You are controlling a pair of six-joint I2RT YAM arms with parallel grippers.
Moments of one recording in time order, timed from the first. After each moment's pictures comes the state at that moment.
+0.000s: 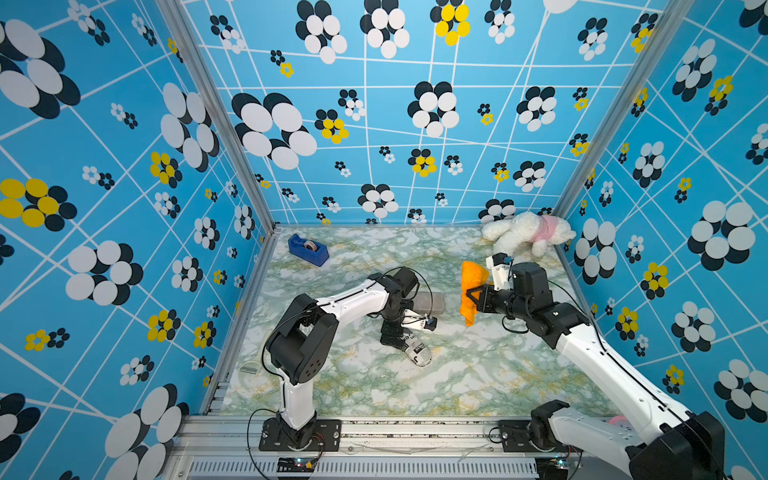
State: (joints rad) left arm -0.69 1.88 1.31 -0.84 0.25 1.11; right arm 0.36 1.09 0.87 -0.42 -0.27 0.43
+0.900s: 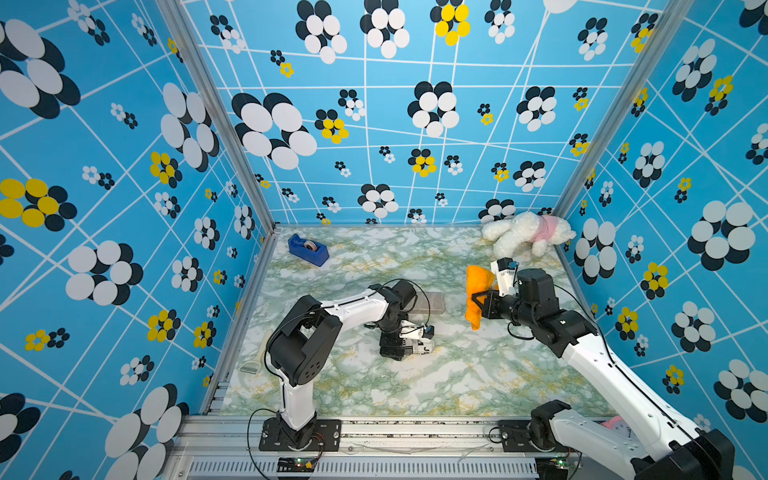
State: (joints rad) left arm -0.71 1.86 1.18 -0.77 0.28 0.96; right arm 0.36 1.02 0.83 -0.46 -0.24 0.38
